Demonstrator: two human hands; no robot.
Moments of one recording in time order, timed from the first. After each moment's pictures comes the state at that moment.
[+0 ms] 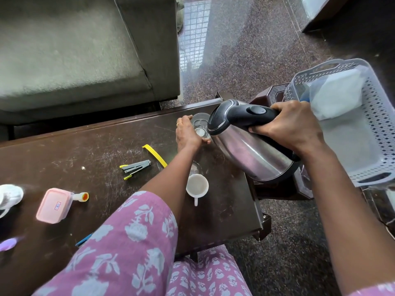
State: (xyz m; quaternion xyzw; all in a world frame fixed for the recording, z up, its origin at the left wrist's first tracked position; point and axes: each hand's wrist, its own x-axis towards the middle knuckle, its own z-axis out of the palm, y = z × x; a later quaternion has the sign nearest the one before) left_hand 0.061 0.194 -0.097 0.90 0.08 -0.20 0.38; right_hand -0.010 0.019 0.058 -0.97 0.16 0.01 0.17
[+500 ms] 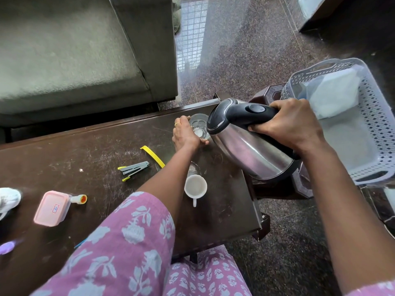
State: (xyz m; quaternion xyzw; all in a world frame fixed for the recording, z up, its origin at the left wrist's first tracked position) left_hand 0.062 0.193 -0.096 0.91 0.08 -0.20 0.35; right_hand -0.008 0.016 0.063 -0.97 0.16 0.01 0.18
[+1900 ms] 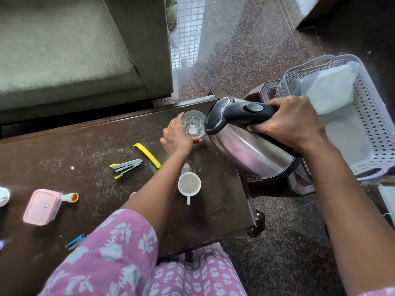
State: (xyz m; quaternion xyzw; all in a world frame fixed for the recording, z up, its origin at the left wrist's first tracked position) left_hand 0.048 0.197 -0.098 0.93 0.09 -0.19 0.30; right_hand -0.018 0.007 0.065 -0.98 0.14 0.01 0.16
